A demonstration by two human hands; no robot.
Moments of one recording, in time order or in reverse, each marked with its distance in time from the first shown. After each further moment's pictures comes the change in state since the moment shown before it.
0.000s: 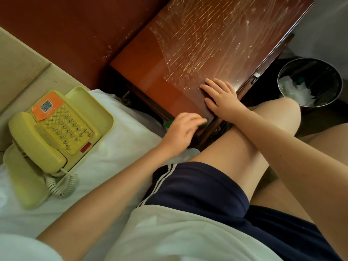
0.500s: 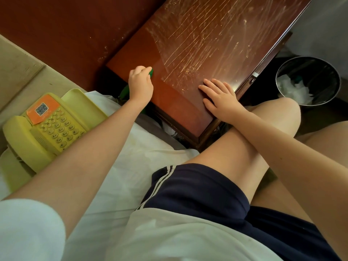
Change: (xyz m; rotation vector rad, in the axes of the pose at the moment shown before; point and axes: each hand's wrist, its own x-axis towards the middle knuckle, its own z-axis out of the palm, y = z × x) left_hand 0.087 -0.094 -0.073 0.348 0.215 -0.557; right_hand -0.001 0.000 -0.002 -0.002 -0.014 0.012
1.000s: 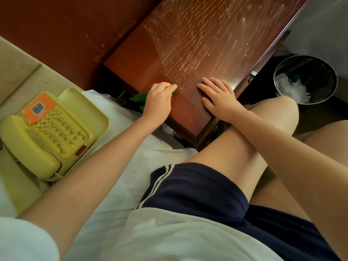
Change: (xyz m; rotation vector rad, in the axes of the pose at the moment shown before) left_hand -0.059 0.028 0.012 -0.029 -0.080 0.377; right_hand 0.000 -0.001 0.000 0.003 -0.009 0.011
